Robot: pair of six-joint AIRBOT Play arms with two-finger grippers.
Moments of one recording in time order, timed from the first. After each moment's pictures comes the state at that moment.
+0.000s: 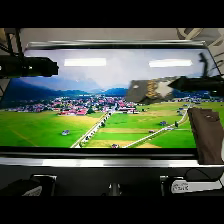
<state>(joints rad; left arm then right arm) -0.23 -1.20 1.57 1.40 -1.08 -1.57 -0.41 -1.58 1.49 -0.62 1.32 0.96</state>
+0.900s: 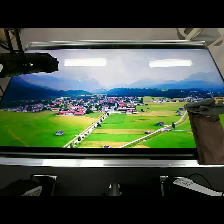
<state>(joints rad) -0.23 -1.21 1.57 1.40 -1.00 -1.54 -1.10 -1.36 1.52 -0.67 1.43 1.06</state>
